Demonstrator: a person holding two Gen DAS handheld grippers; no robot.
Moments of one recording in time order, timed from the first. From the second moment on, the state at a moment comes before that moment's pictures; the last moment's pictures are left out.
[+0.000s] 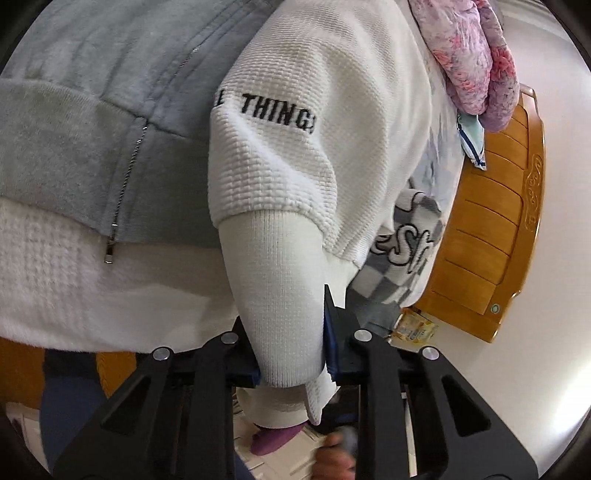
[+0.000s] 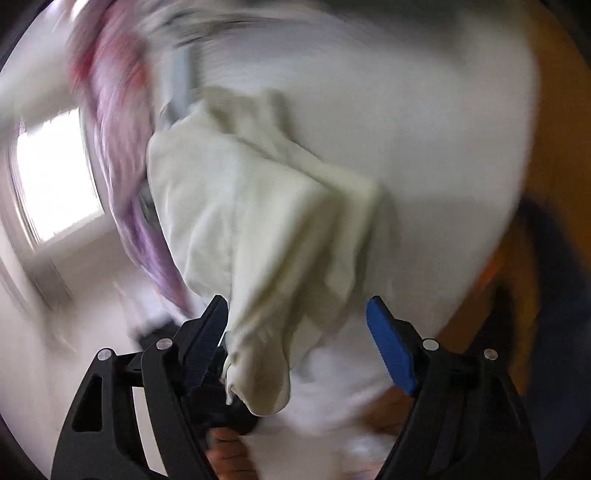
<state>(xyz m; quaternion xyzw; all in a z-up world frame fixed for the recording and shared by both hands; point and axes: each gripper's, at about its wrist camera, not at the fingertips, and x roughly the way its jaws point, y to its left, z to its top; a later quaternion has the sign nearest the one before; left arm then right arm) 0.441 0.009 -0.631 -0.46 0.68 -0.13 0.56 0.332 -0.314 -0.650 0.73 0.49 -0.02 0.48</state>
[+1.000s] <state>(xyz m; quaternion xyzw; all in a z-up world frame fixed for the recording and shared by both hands) 0.446 0.027 -0.637 -0.48 0.70 -0.14 0.51 0.345 -0.247 -0.695 0.83 0.37 -0.01 0.42</state>
